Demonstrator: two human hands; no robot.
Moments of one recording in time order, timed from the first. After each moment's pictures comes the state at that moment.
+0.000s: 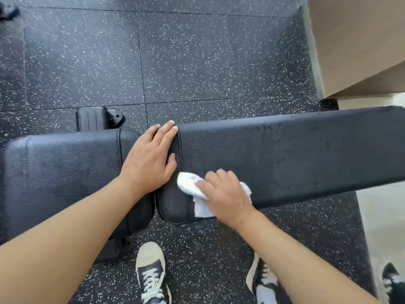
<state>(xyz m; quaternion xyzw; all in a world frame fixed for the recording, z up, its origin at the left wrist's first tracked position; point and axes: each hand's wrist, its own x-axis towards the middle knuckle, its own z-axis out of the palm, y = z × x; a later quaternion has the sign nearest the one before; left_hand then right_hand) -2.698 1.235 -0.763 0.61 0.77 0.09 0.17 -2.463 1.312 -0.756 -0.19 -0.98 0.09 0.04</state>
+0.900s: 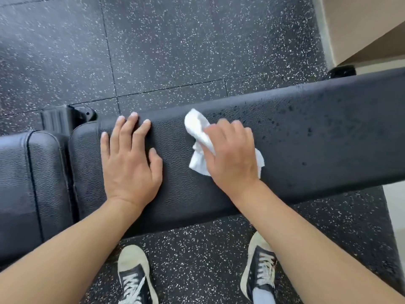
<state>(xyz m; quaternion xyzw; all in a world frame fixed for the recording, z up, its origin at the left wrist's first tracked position) -2.557 1.308 -0.790 0.44 0.89 0.13 0.04 -2.395 1.452 -0.774 -0.36 -0.92 0.11 0.14</state>
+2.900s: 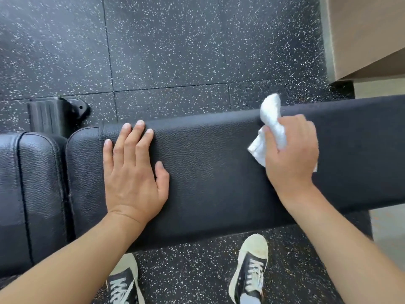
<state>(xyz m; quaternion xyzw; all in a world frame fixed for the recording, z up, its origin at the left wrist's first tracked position) -2.560 1.306 -0.793 0.45 0.88 0.13 0.03 -2.354 1.519 -0.771 -0.50 -0.84 0.13 0.18</state>
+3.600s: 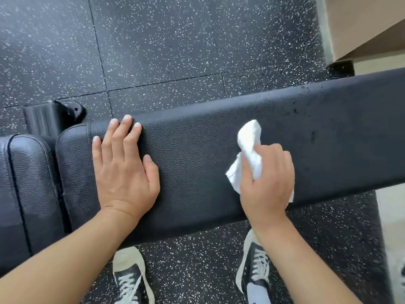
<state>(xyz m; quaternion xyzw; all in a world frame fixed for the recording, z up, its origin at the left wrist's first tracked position) -2.560 1.307 -0.792 0.45 0.88 0.14 0.04 -2.339 1.435 -0.774 -0.54 -0.80 0.16 0.19</state>
